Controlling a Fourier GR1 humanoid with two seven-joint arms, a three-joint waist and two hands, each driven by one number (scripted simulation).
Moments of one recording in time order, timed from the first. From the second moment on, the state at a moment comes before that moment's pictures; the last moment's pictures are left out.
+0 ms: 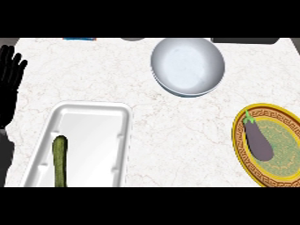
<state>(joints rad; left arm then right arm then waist) -0.28 0.33 0.20 -1.48 0.17 0.01 -0.01 -1.13 -0.99 -0.15 -0.24 0.69 0.31 -0.87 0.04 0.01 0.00</state>
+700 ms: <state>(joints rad) -0.26 0.32 0.21 -1.48 0.16 0.02 -0.01 -1.32 -0.73 -0.12 -0.34 0.64 0.50 -0.58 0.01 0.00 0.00</state>
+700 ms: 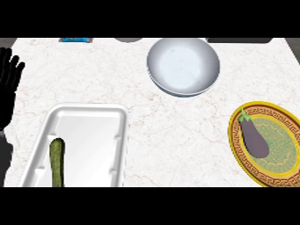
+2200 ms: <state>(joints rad) -0.29 0.31 0.21 -1.47 0.14 0.02 -0.01 -1.17 -0.20 -0.14 -0.31 0.65 0.19 -0.23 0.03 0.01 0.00</state>
